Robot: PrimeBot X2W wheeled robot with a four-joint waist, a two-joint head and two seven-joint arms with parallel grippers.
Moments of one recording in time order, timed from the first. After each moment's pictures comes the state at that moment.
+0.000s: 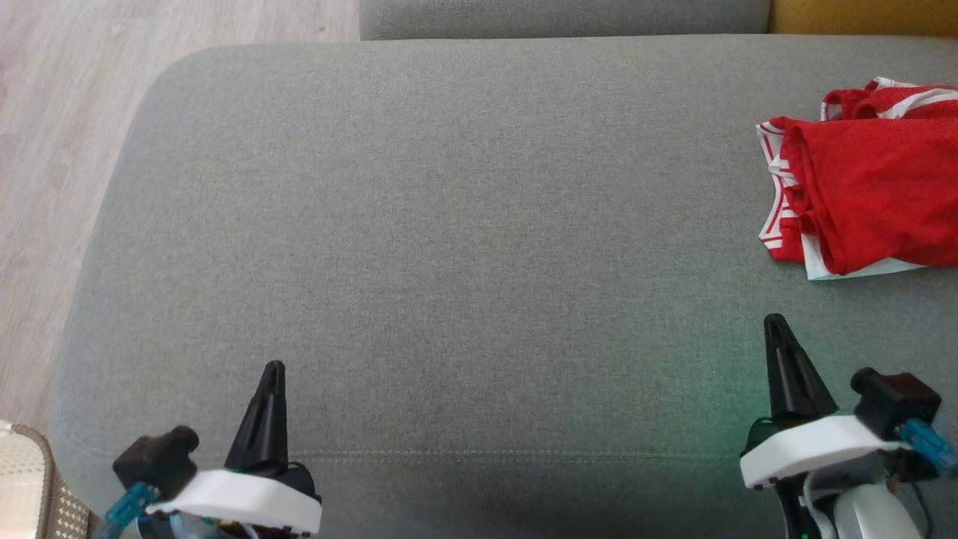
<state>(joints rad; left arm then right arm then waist) 0.09 0.05 -0.13 0.17 -0.46 -0.08 -0.23 -0.01 -0.05 -0.05 0.21 0.24 0.13 -0.22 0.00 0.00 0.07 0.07</state>
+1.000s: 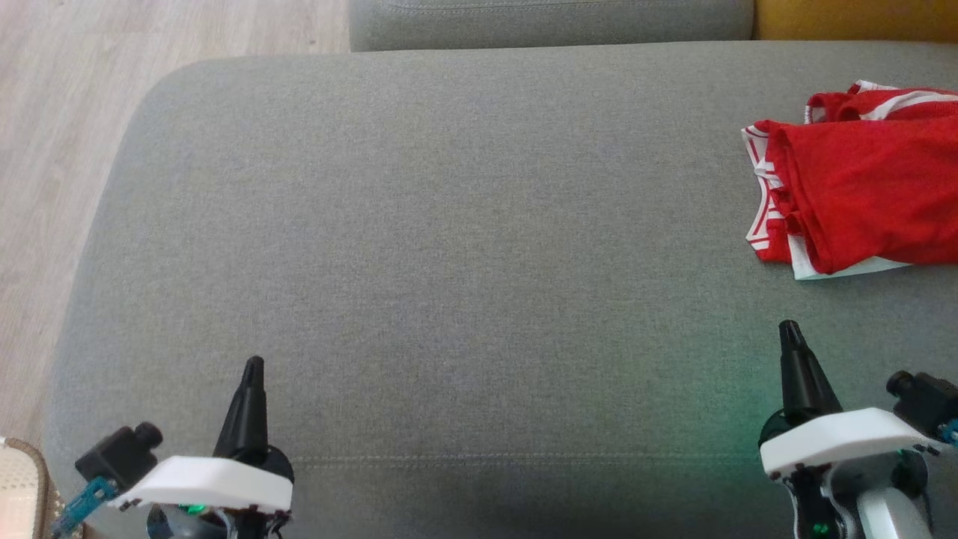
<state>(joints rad) 0.05 0.05 -0.10 0.20 -0.77 -0.09 -0.16 -0.02 -0.05 -0.07 0.23 0.58 0.13 -0.14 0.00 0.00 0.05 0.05</state>
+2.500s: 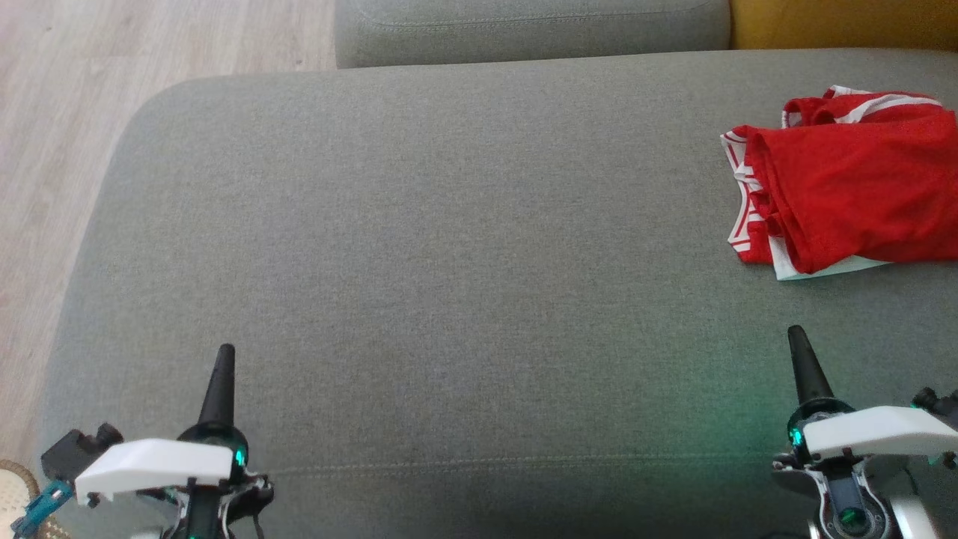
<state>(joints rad) 0.00 0.06 -0.03 0.23 -1.23 -0.11 -0.04 -0.03 -0.05 -0.10 0.25 1.12 0.13 -0.01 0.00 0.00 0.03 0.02</state>
